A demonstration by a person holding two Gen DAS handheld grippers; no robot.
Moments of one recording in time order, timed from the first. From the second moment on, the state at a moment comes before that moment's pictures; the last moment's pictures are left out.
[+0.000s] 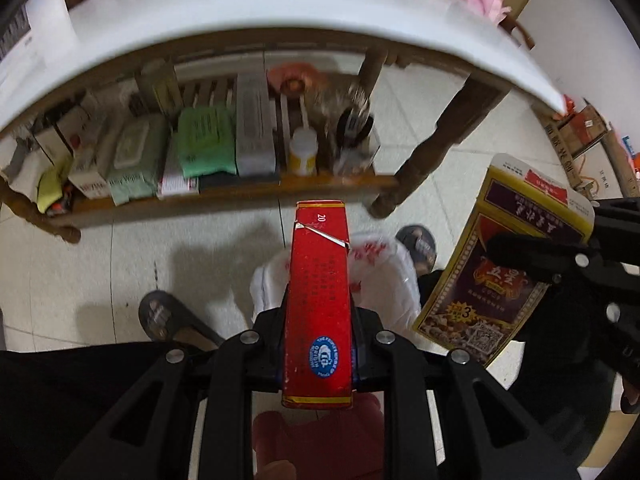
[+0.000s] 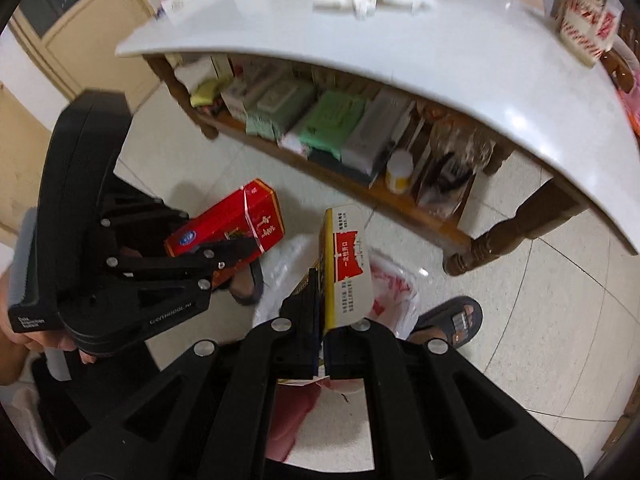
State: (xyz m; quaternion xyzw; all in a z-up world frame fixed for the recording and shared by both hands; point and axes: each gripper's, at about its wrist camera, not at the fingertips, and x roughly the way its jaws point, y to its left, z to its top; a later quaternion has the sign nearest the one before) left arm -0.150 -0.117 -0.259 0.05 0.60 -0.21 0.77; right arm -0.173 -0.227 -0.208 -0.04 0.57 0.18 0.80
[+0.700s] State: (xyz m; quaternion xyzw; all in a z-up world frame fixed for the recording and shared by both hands) left arm -0.130 -0.139 -0.387 0.08 0.68 -0.14 0.72; right arm -0.146 -0.231 -0.348 -0.04 0.66 0.17 0.73
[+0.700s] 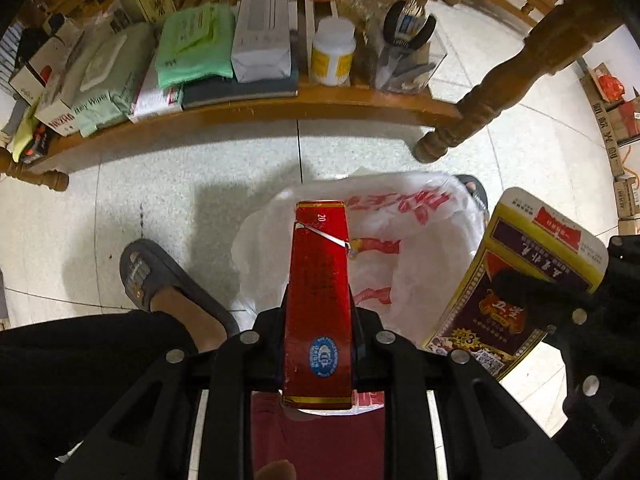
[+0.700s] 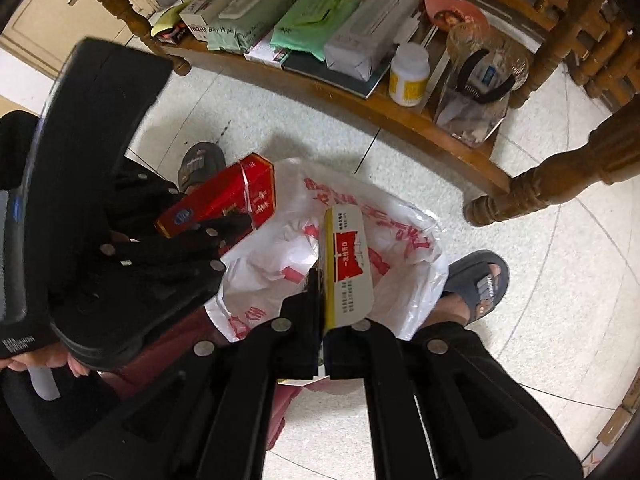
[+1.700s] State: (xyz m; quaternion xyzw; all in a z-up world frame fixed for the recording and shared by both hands) left arm -0.130 -0.143 -0.439 0.09 0.71 -0.13 0.69; right arm -0.134 -0.238 -0.403 -0.04 0.69 0.15 0.71
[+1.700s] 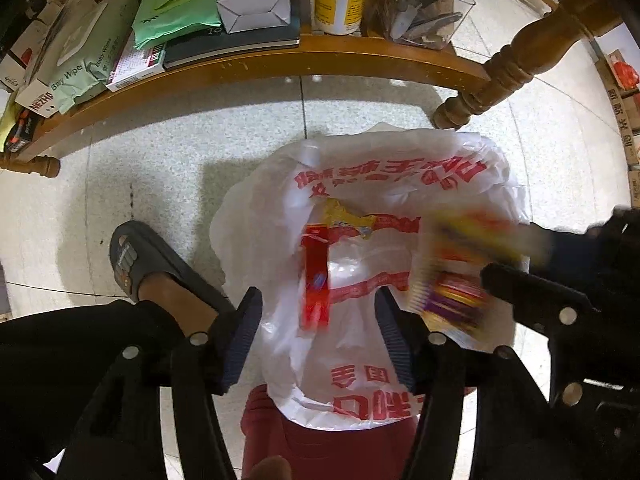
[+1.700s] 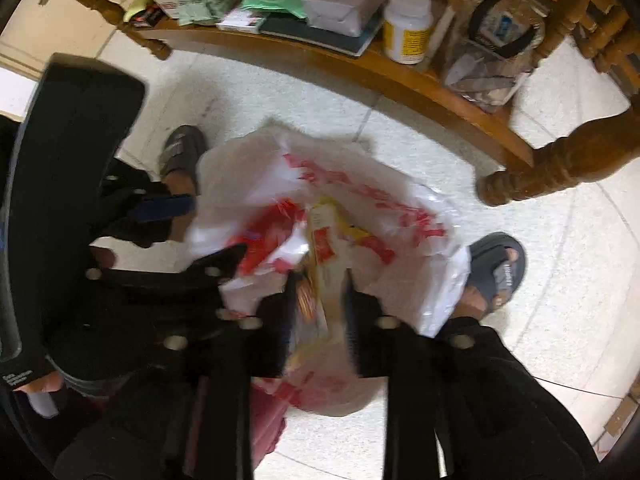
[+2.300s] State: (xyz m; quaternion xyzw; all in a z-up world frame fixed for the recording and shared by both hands) left arm -0.109 -0.106 -0.389 0.01 0.67 -0.09 0.74; right arm -0.135 -0.255 -0.360 0.01 0.67 0.14 0.73
